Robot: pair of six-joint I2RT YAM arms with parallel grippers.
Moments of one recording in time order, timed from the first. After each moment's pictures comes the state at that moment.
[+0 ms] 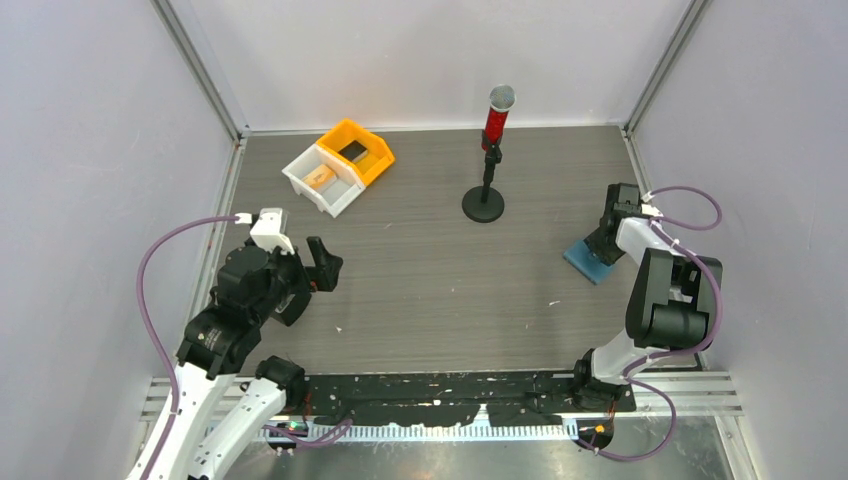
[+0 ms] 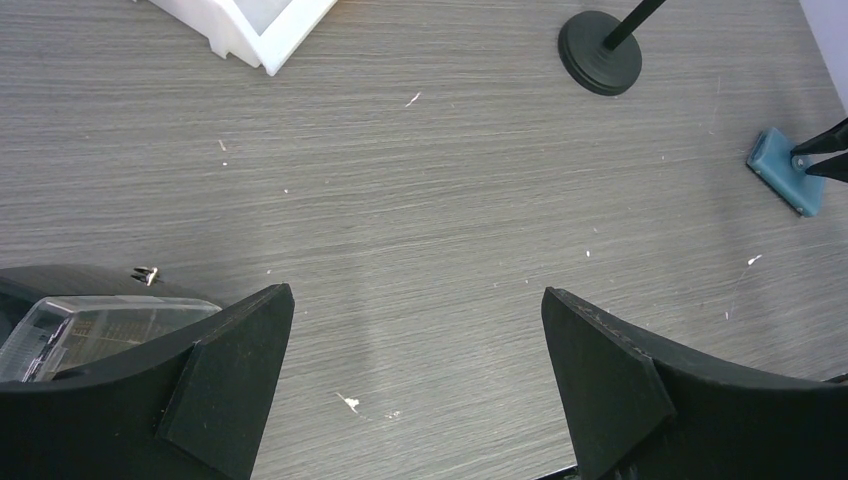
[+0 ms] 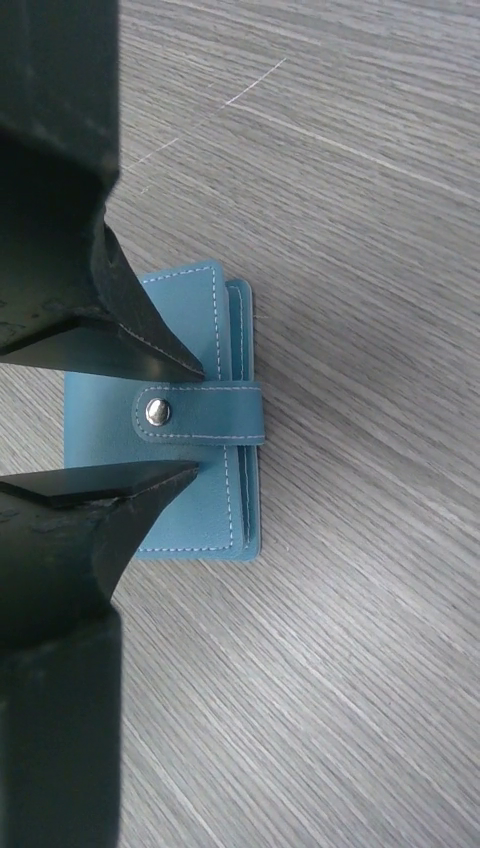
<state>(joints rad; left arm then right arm) -0.39 0.54 0.85 -0.71 -0.07 -0.34 -0.21 1.58 0.90 -0.41 0.26 0.70</state>
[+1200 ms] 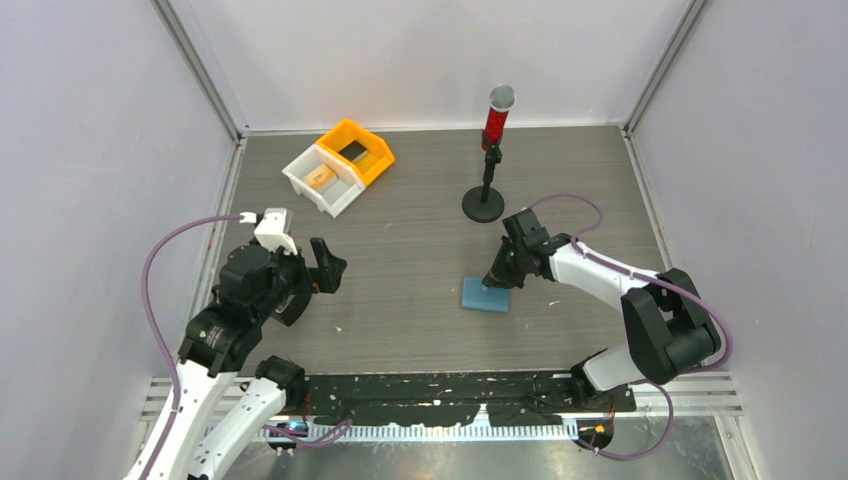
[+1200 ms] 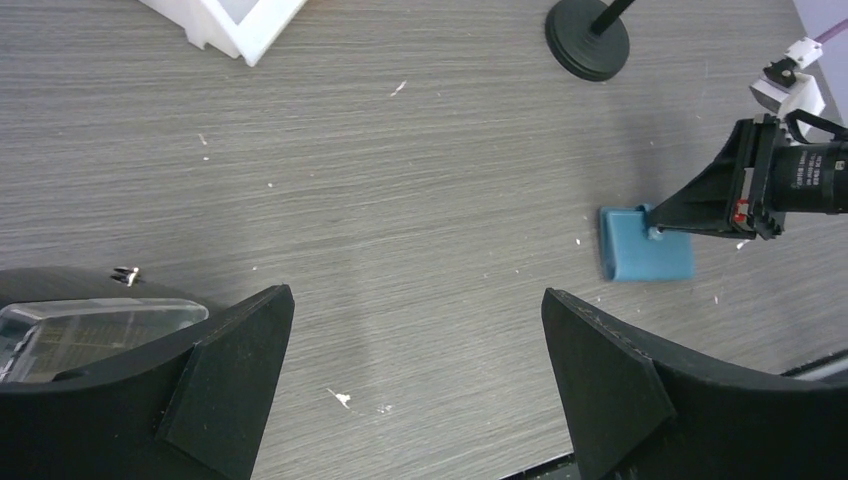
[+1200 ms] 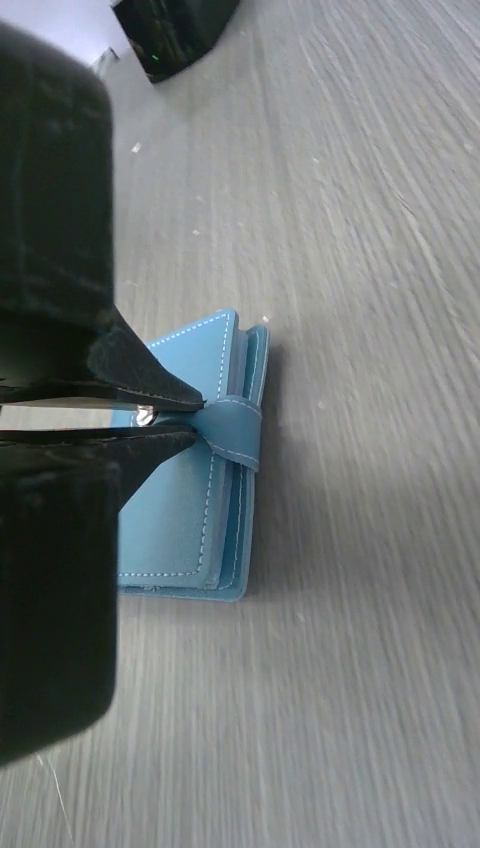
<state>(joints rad) -0.39 0.55 0.84 -0.71 -0.04 -0.34 0.44 1.46 0.77 -0.39 -0.10 0.86</state>
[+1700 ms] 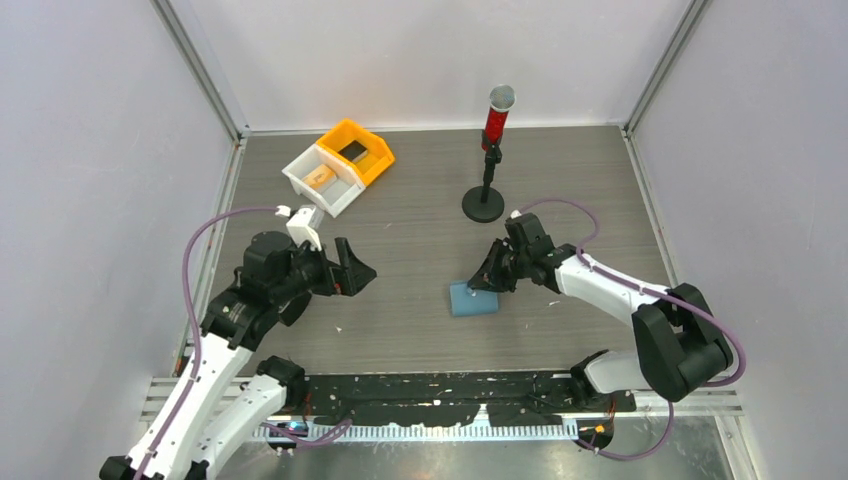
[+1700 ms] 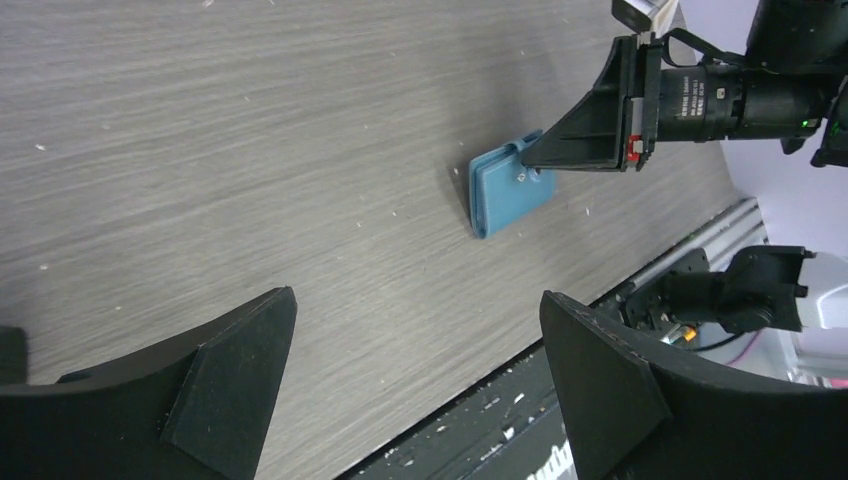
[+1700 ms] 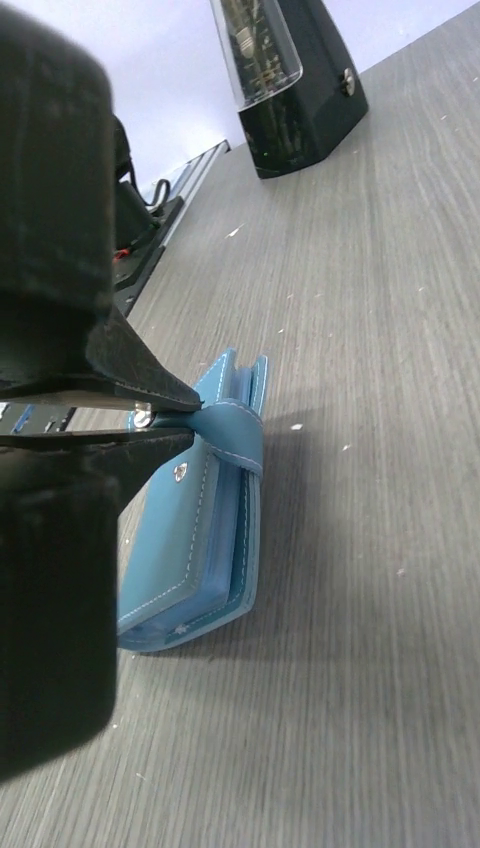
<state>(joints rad) -0.39 0.65 0.79 -0.63 0.27 -0.44 0.49 1.36 0.71 -0.26 -0.30 0.90</state>
